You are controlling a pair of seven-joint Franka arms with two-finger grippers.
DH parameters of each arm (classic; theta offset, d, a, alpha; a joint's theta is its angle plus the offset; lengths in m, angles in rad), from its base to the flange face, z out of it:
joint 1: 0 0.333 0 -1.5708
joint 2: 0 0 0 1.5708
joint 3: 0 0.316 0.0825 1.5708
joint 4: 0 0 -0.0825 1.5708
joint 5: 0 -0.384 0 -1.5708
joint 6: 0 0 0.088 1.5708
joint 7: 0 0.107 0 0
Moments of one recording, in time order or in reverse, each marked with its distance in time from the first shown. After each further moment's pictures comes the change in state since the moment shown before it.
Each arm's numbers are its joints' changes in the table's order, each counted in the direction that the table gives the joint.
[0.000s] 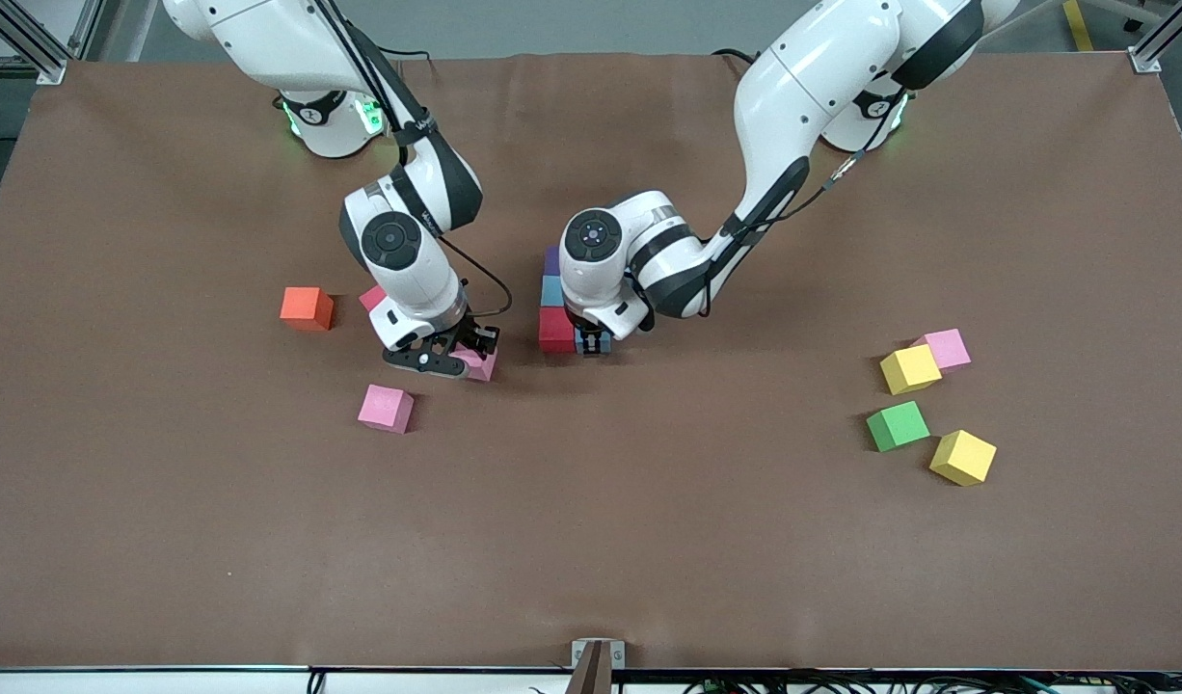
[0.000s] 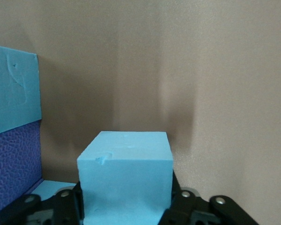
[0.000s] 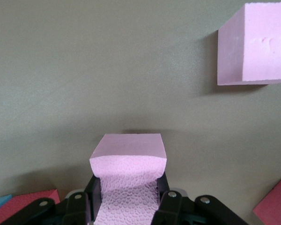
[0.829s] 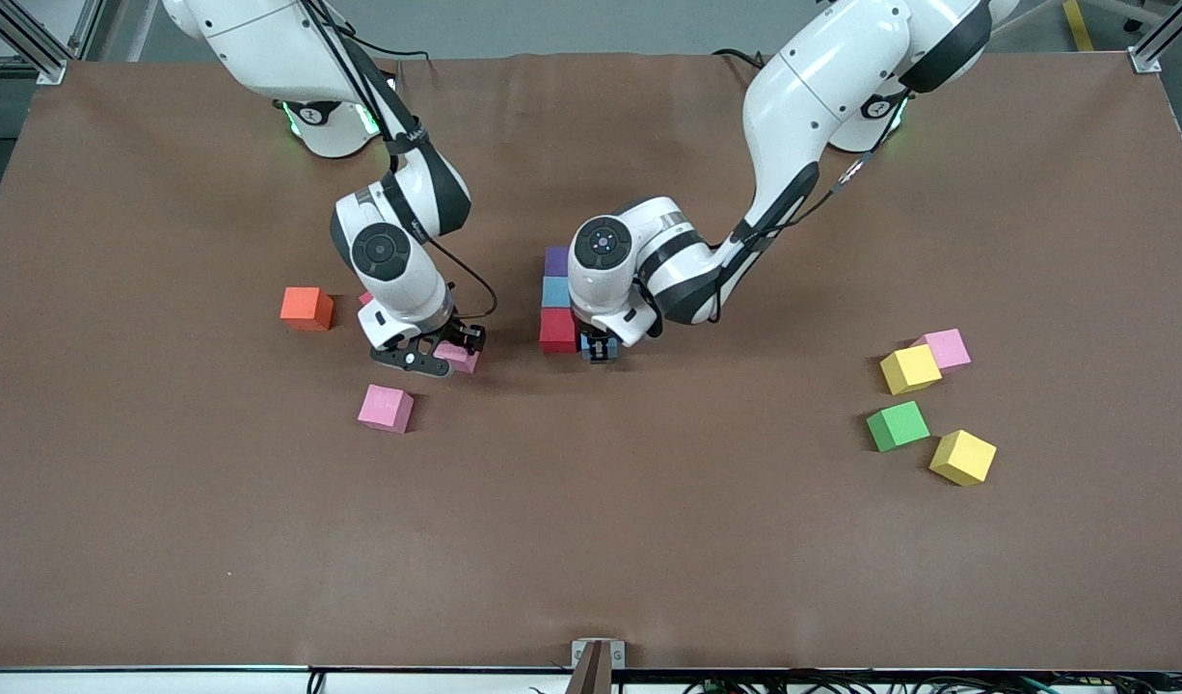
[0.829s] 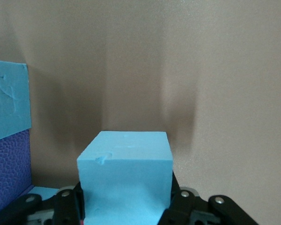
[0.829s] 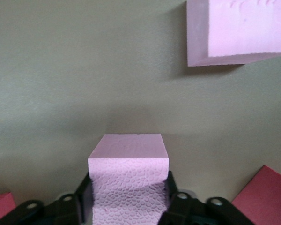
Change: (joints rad) left arm 0.027 -0.001 -0.008 -0.002 -0.012 0.001 0.000; right arm -0.023 0.002 0.000 -0.060 0.000 -0.001 0.001
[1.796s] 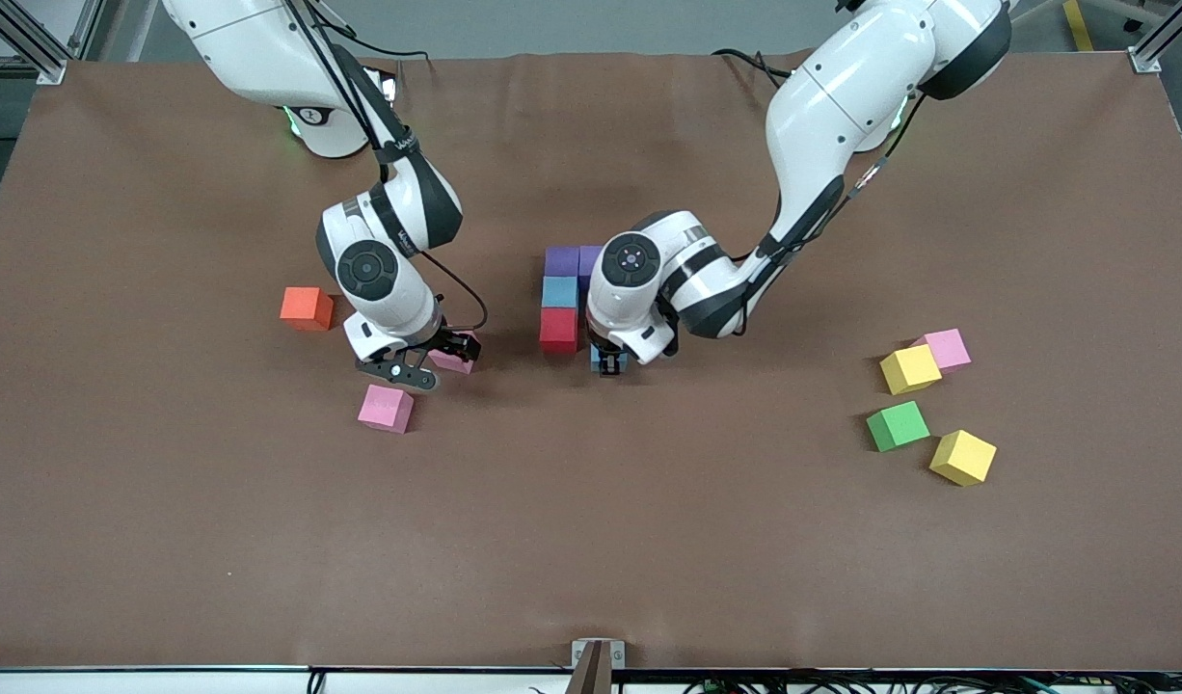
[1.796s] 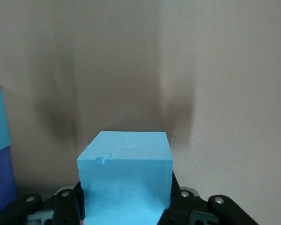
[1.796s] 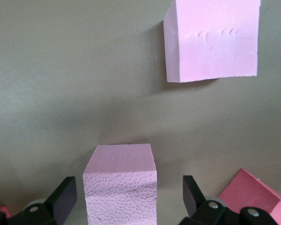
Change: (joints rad) left arm 0.090 0.003 -0.053 -0.022 -0.010 0.040 0.098; right arm -0.037 0.013 -0.008 0.070 0.000 -0.108 0.000
